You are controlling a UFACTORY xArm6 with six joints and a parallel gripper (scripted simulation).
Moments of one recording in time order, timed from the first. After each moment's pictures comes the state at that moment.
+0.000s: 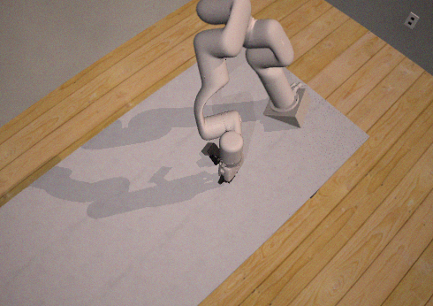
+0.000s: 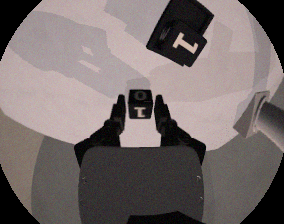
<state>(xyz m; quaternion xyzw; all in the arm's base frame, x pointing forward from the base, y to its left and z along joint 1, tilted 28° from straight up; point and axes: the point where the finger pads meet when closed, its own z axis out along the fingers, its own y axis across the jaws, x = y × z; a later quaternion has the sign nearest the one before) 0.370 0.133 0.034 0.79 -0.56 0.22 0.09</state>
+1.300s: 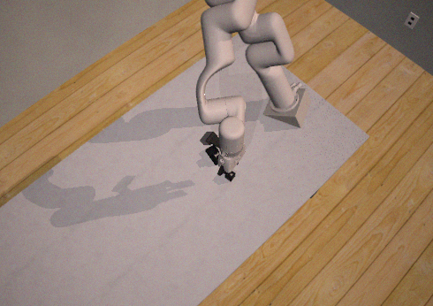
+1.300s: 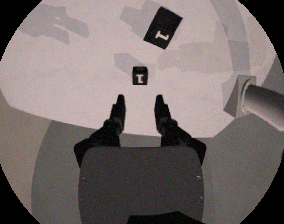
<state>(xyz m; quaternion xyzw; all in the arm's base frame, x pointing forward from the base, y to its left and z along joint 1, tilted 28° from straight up) 0.349 0.168 0.110 0.79 -0.56 0.22 0.09</state>
